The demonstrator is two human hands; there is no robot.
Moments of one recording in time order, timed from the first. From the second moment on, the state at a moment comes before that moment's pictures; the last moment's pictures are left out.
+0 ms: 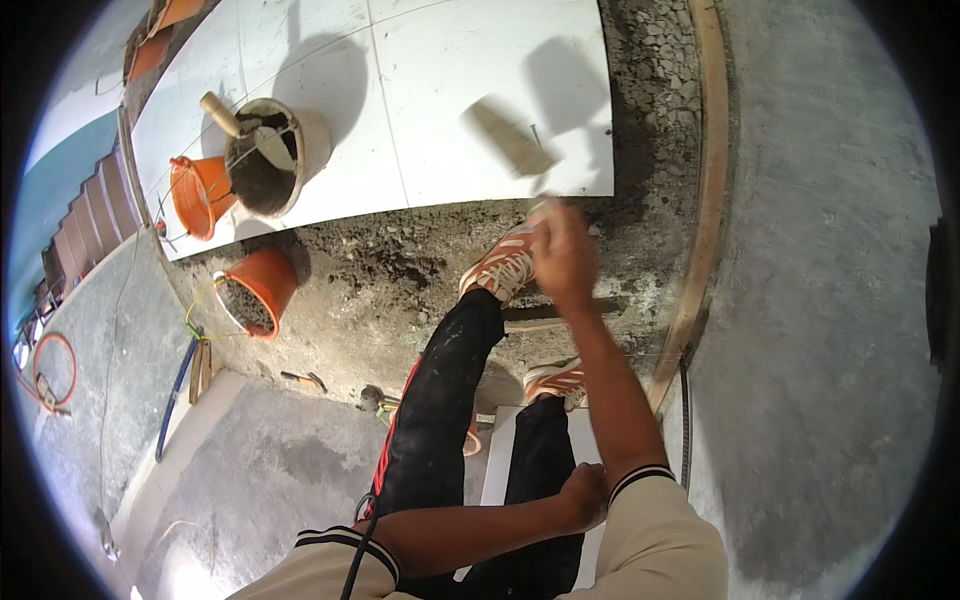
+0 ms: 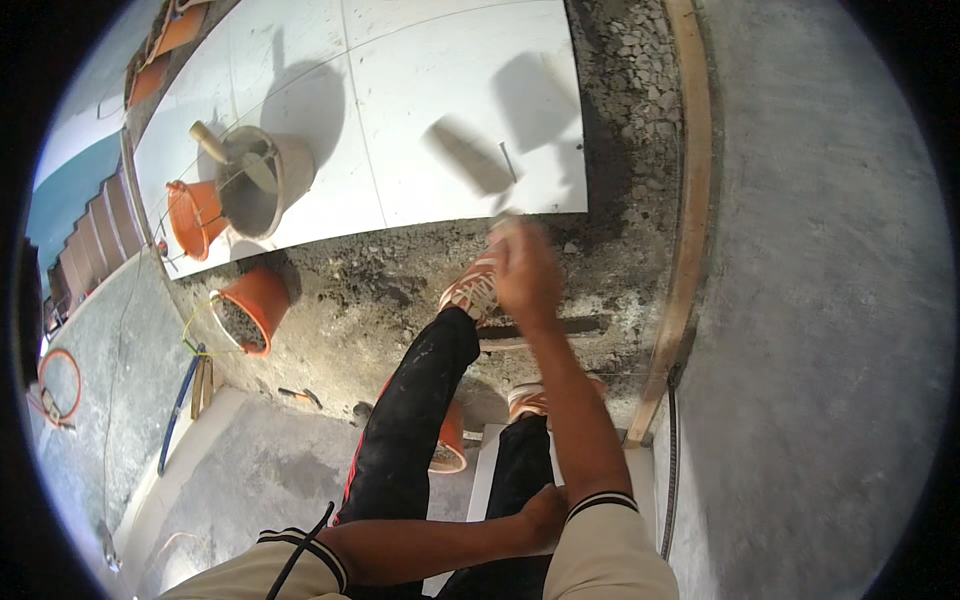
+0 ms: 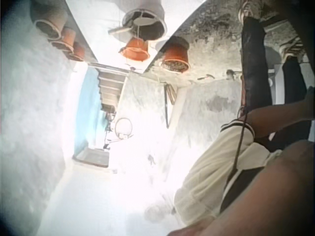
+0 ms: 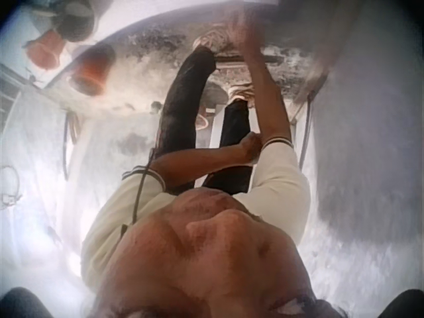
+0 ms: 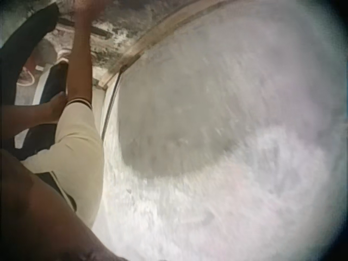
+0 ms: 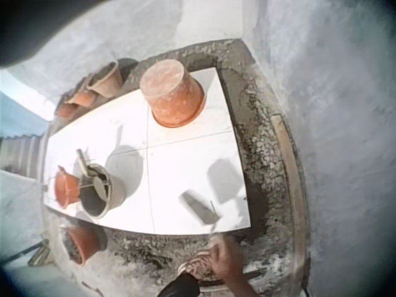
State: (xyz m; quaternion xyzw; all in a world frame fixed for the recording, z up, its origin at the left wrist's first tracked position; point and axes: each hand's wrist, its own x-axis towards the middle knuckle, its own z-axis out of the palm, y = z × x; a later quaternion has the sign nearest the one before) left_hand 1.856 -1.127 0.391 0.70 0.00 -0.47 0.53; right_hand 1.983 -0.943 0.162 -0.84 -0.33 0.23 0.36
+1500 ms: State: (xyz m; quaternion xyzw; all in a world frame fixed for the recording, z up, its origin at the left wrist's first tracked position) left_hand 1.888 -1.105 0.407 0.70 -0.09 -0.49 0.51; right_hand 2.074 -1.019 0.141 -0.87 -0.23 0.34 0.26
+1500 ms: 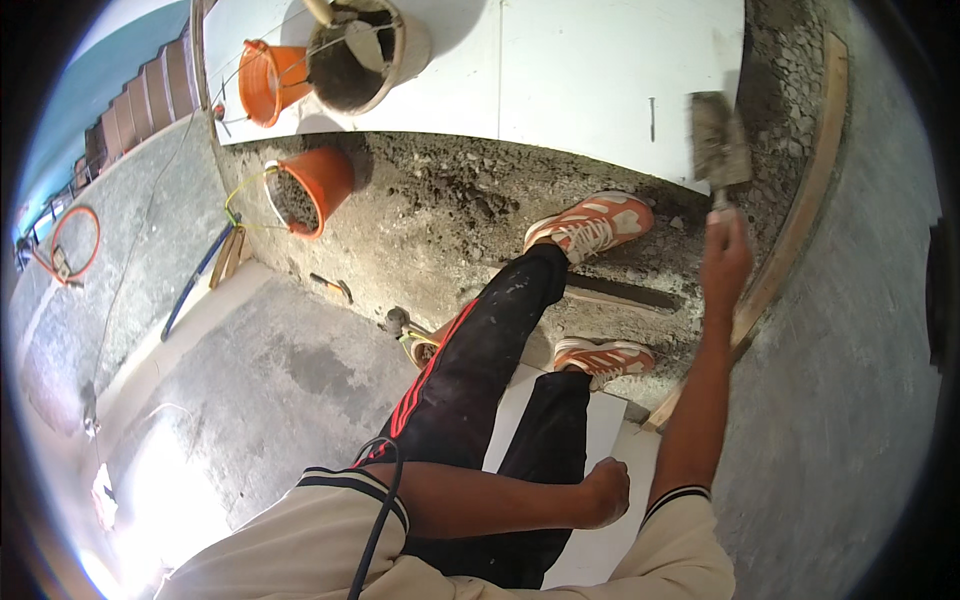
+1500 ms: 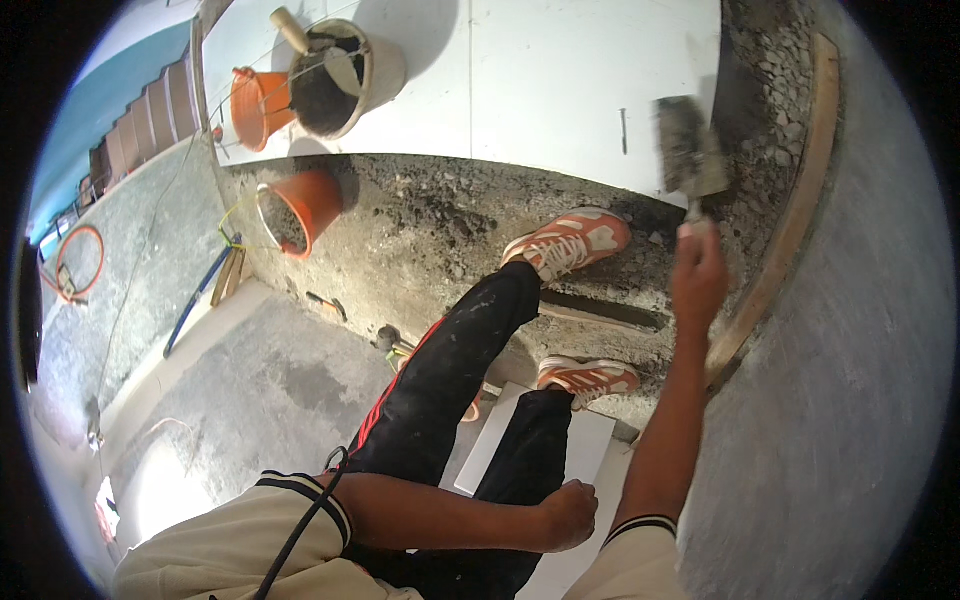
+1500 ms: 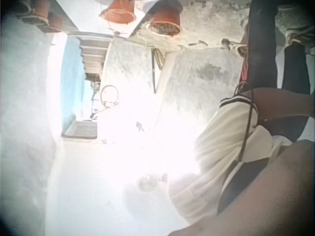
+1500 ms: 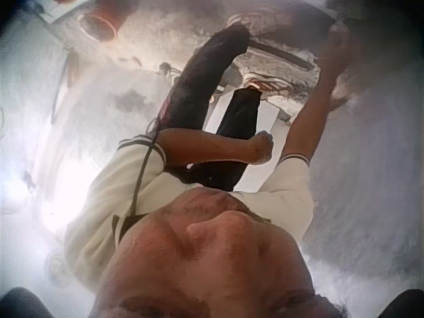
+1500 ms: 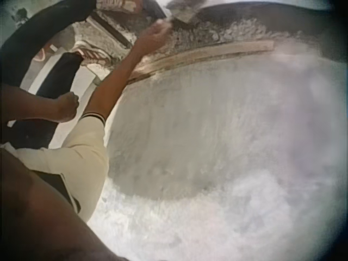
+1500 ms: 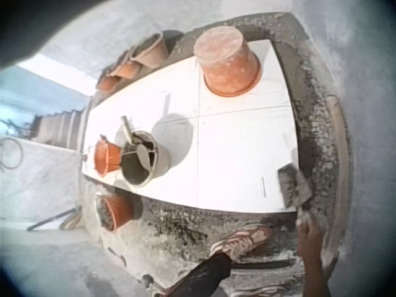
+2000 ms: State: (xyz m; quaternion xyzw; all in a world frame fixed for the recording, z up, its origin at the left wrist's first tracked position) left_hand 1.900 -1.072 0.405 0.69 -0.08 -0.49 0.53; right_hand 2.094 -0.925 0.134 -0.91 -0.13 0.24 0.32
